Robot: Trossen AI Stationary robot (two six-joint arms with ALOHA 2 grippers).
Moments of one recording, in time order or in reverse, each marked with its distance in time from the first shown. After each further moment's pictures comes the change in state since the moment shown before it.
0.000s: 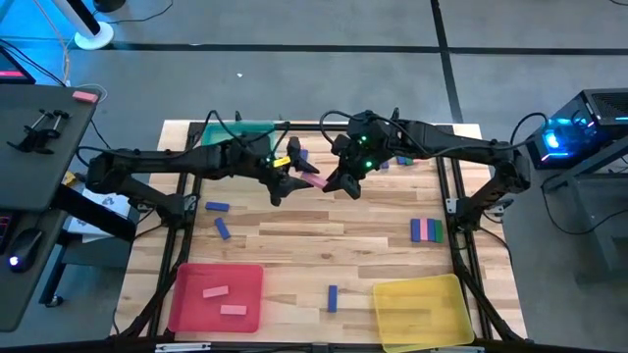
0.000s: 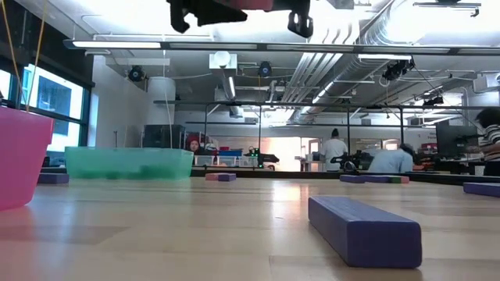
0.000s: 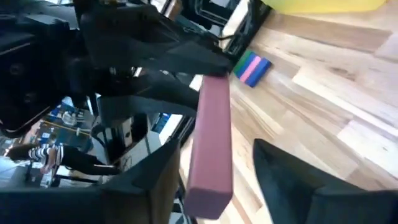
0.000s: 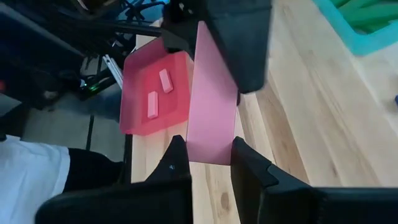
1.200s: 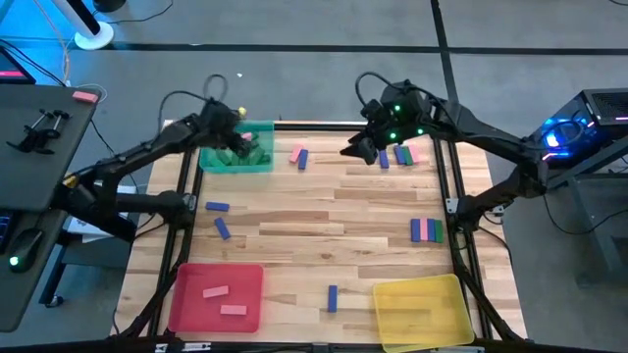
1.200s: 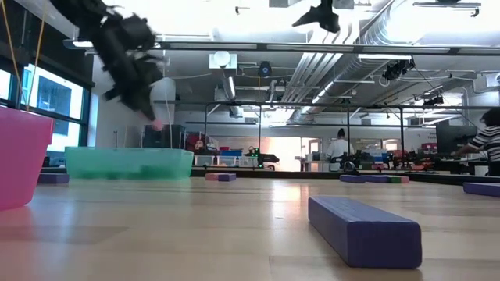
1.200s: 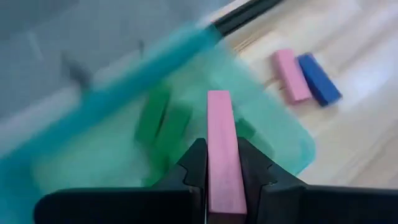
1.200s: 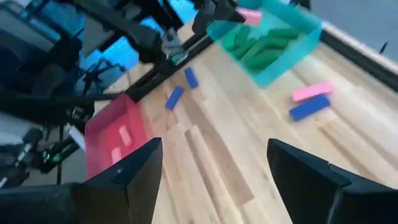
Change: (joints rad) left arm 0.716 -0.200 -0.307 -0.429 -0.151 -1.214; right arm -0.178 -0.147 -0.001 -0.069 0.131 0.080
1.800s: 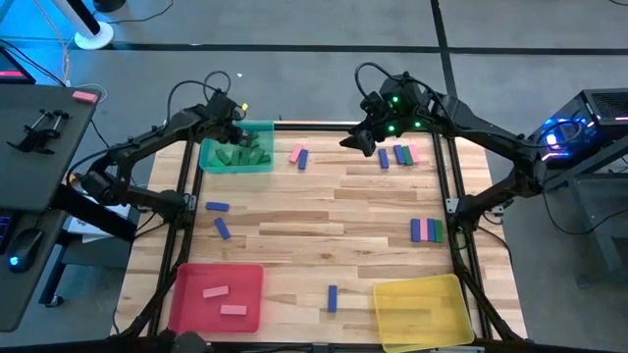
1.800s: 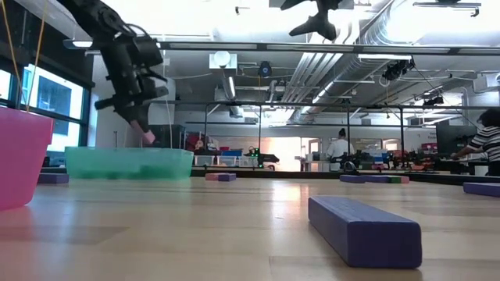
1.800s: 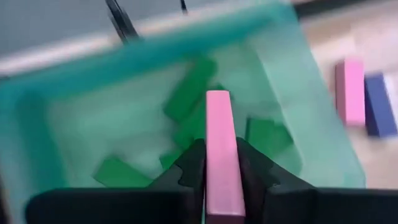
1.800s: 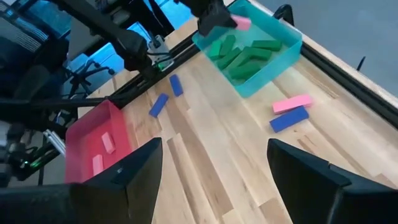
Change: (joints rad) left arm 0.092 0.164 0.099 -0.092 -0.063 -0.192; right arm -0.072 0.023 0.000 0.023 -0.013 -0.075
